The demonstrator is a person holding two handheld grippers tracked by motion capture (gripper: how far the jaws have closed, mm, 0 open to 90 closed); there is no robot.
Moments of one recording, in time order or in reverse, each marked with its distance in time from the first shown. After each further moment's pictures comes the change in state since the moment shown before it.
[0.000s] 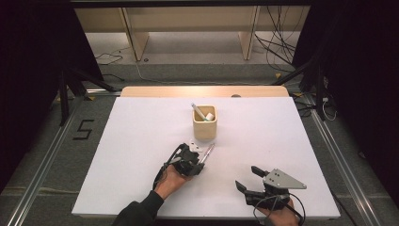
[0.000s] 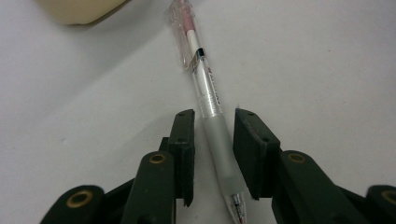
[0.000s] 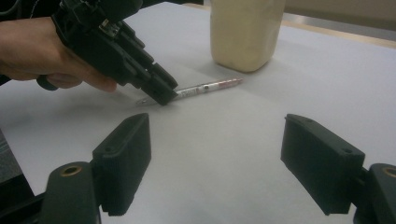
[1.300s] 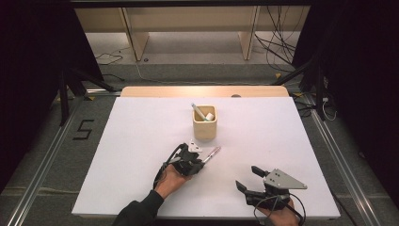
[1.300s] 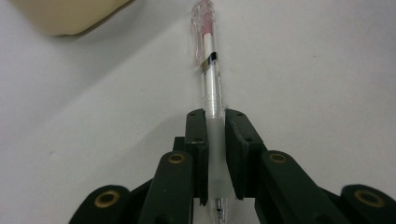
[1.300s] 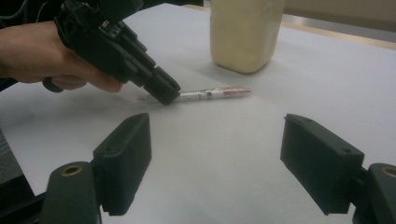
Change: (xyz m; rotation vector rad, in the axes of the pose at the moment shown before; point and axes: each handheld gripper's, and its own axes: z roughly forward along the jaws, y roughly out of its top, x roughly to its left) left arm 0.005 -0.001 0.000 -0.037 -0.060 0.004; right arm 0.000 0.000 -0.001 -0.007 0.000 0.000
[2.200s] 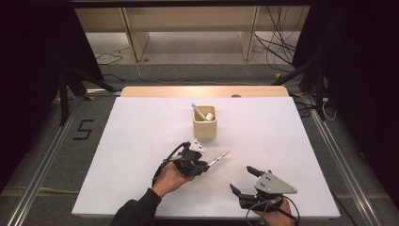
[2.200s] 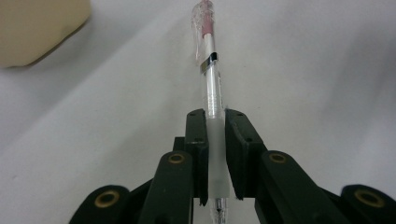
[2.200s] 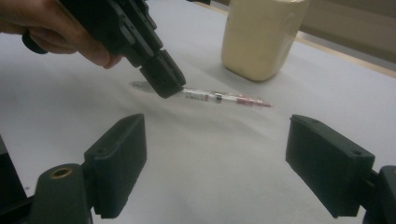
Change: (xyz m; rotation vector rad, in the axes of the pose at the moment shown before) left arm -0.014 0.015 -0.020 0.014 -0.141 0.064; right arm 0.016 0.000 0.010 0.006 -0.014 -0.153
